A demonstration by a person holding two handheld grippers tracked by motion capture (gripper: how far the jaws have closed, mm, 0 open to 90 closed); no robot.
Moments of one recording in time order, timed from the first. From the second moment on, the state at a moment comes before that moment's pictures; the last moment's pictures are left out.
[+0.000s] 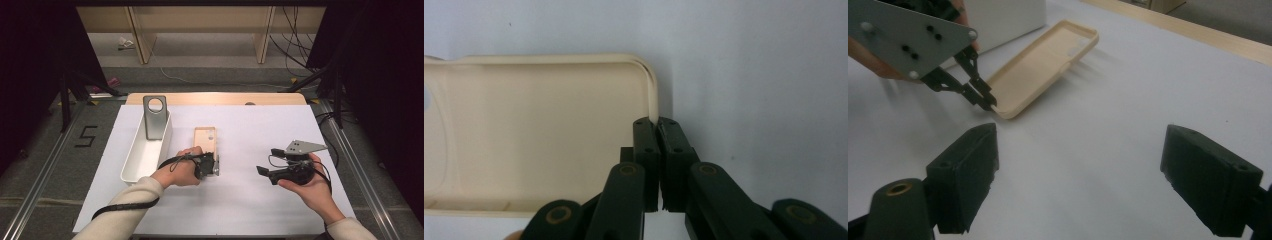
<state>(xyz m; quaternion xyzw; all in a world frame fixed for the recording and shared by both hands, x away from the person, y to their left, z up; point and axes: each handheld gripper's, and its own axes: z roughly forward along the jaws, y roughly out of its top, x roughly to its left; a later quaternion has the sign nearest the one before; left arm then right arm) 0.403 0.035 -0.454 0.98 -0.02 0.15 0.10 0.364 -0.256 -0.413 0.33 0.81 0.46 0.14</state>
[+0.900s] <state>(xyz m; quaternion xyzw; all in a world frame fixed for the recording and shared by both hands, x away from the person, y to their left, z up) 0.345 0.046 -0.446 0.96 -0.01 0.20 0.18 0.378 -0.221 -0.415 0.34 0.81 0.46 0.13</state>
